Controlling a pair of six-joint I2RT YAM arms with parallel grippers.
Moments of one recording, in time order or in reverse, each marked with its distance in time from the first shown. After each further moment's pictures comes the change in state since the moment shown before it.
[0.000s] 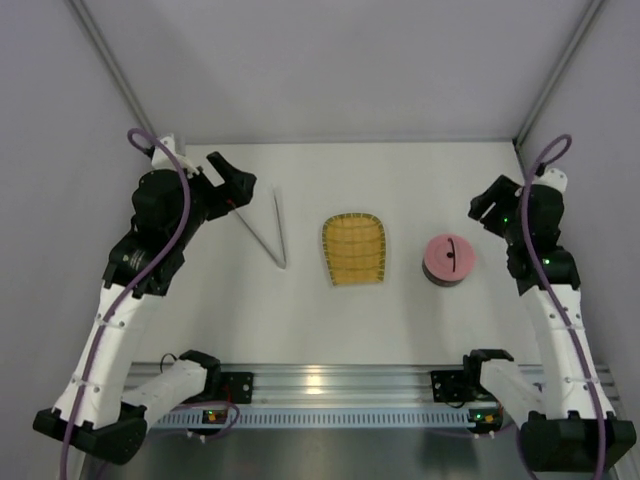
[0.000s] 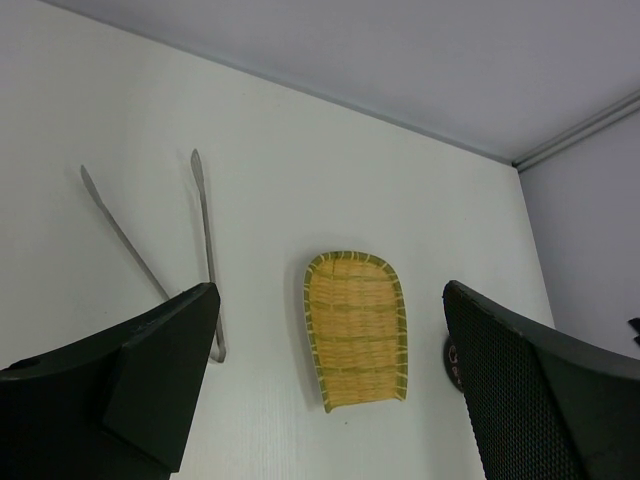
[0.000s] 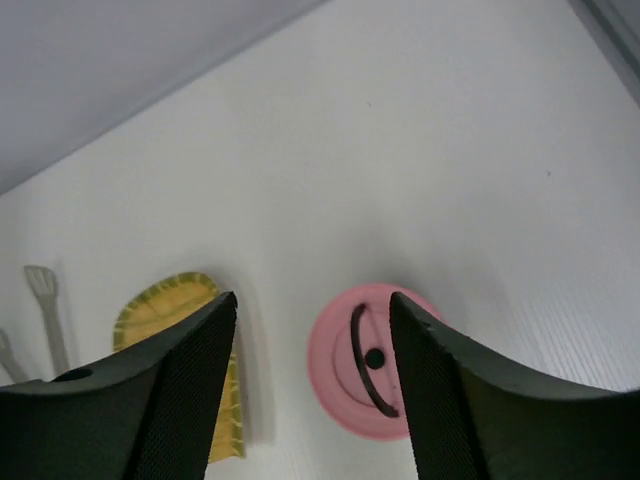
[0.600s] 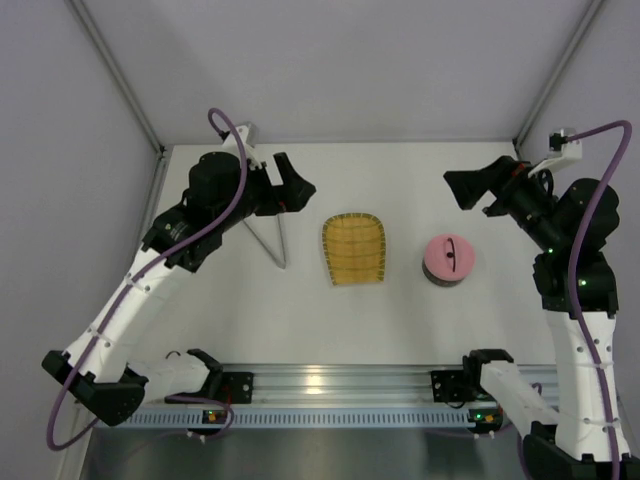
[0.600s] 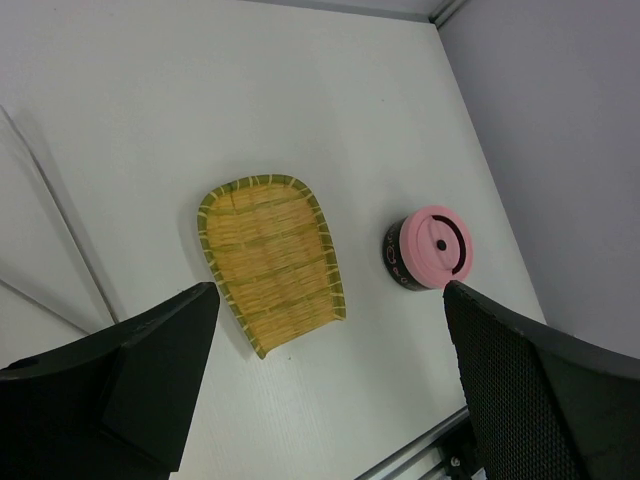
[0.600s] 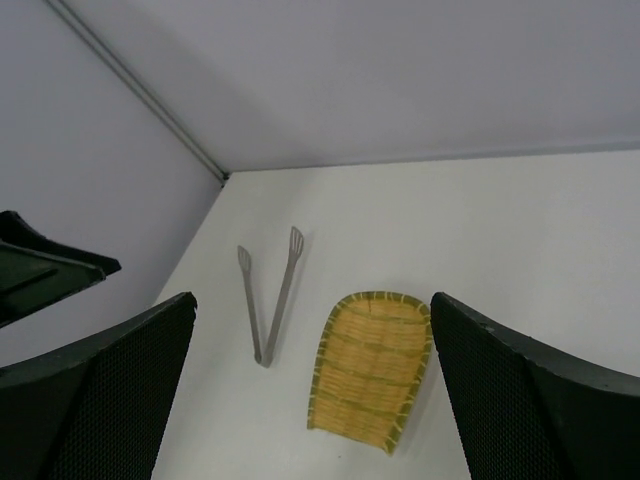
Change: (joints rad) left arm -0.230 0.211 0.115 -0.007 0.120 0.023; right arm 0.038 -0.084 0.352 0.031 -0.522 -0.017
